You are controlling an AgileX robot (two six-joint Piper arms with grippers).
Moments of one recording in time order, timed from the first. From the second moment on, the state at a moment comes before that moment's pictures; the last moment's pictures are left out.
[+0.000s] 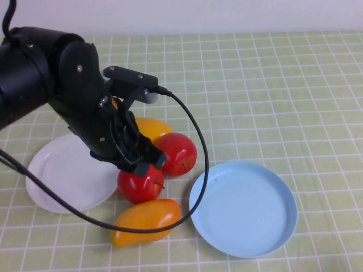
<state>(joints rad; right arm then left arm) 0.11 -0.01 0.03 0.20 0.35 -0.11 -0.56 1.58 -1.31 -0.11 1.08 0.07</state>
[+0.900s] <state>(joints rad) 0.11 -0.01 0.03 0.20 0.35 -0.11 -0.48 1.80 -1.41 -0.13 1.08 -0.06</state>
